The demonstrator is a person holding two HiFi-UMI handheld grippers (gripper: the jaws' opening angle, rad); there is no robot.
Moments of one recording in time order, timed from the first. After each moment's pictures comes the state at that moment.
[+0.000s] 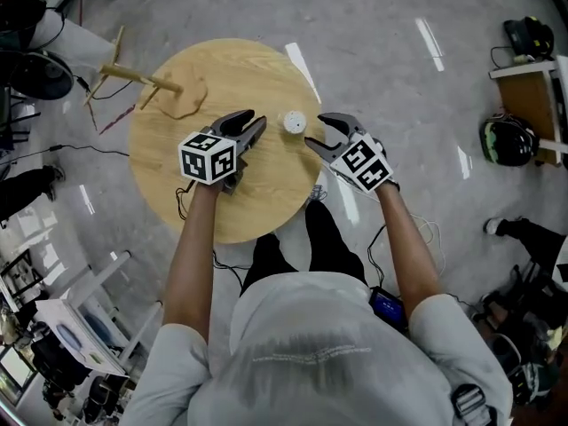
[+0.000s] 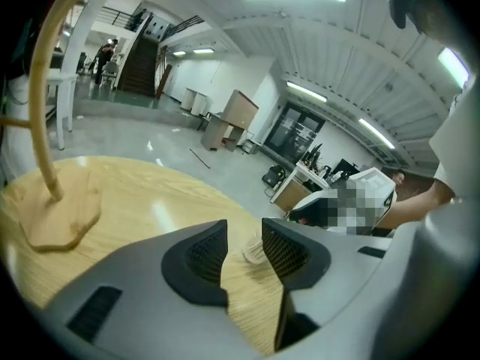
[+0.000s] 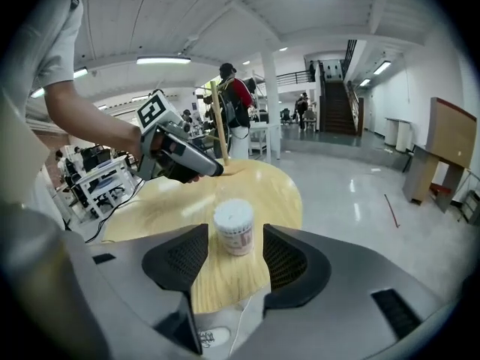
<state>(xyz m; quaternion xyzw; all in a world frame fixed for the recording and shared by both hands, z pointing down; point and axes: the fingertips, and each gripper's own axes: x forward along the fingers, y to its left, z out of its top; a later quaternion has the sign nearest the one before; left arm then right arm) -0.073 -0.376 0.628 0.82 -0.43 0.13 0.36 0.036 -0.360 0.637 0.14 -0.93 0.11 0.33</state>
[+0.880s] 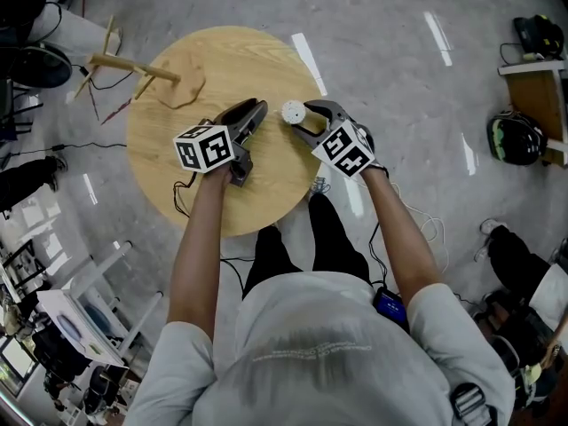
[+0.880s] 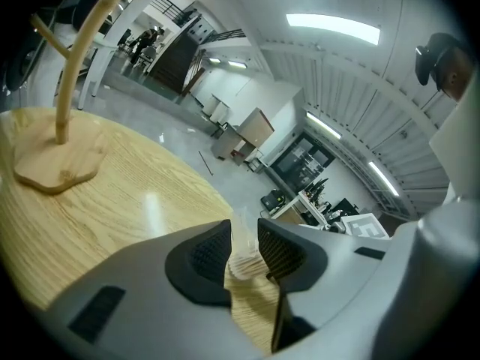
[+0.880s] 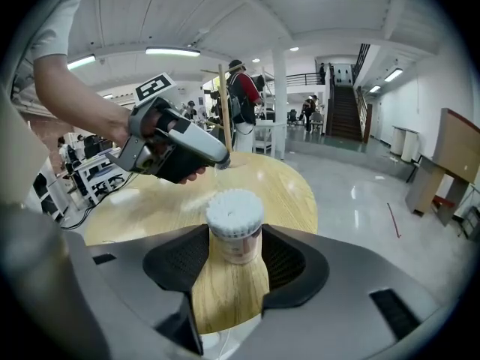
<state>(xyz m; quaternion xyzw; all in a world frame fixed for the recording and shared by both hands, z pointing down) -0.076 -0.387 0.635 0.78 -0.45 0.01 0.44 0.001 -0.366 0.673 0.12 -0.93 0.07 0.34</state>
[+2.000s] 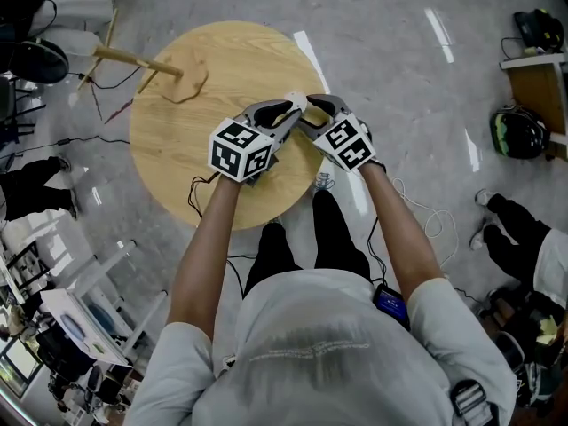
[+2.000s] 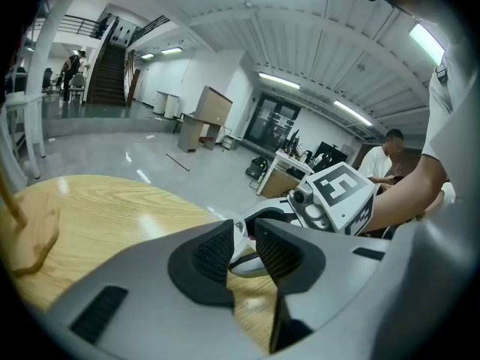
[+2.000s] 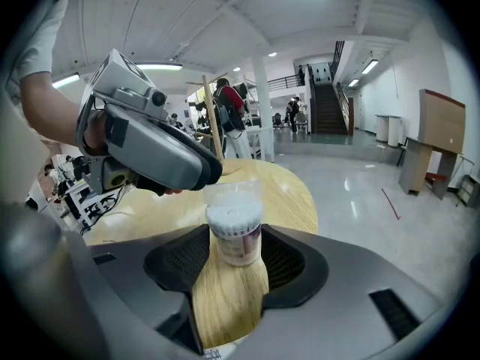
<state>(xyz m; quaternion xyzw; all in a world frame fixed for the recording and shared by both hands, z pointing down) 0.008 -0.360 0.616 0.87 -0.36 0.17 0.30 0.001 -0.362 0.672 0.16 -0.93 0.13 0.30</state>
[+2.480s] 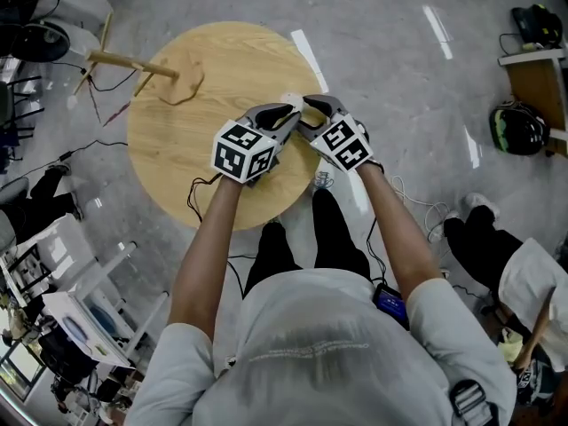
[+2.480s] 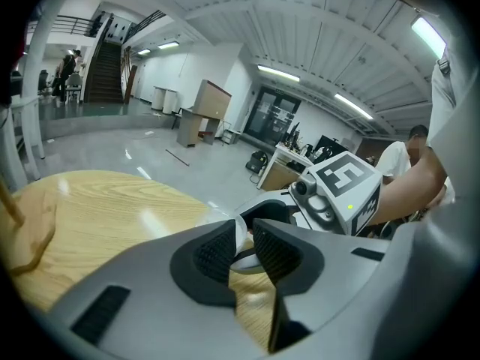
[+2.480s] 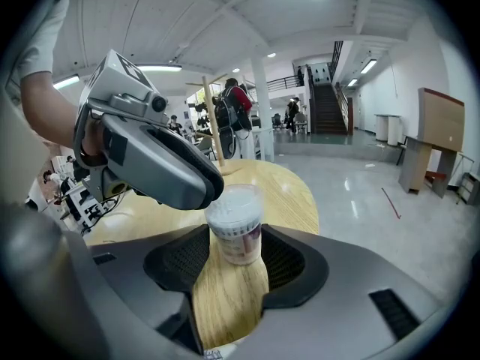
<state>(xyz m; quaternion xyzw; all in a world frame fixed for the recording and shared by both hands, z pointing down) 0.018 -0.357 0.631 0.86 -0.36 0.19 0.30 0.002 -0.361 0.675 0.17 -0.93 0.13 0.29</state>
